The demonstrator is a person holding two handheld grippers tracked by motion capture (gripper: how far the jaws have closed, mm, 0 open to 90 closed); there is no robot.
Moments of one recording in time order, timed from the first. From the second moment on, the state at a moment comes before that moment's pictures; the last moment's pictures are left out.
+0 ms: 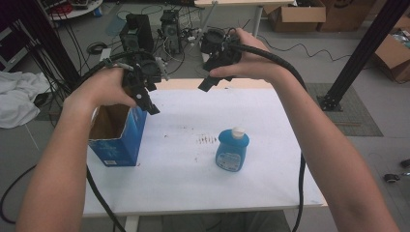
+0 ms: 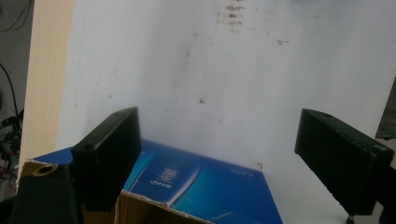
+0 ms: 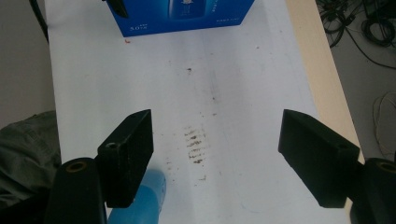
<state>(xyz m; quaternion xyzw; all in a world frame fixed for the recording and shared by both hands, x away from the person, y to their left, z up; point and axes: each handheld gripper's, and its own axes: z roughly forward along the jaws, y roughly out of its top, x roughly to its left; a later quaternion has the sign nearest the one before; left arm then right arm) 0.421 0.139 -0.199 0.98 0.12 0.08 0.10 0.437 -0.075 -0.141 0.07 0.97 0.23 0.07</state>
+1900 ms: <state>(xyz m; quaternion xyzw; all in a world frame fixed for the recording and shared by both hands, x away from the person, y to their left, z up) 0.419 0.127 -0.197 0.99 0.10 0.08 0.10 0.429 -0.098 -0.140 0.08 0.96 0.25 0.08</state>
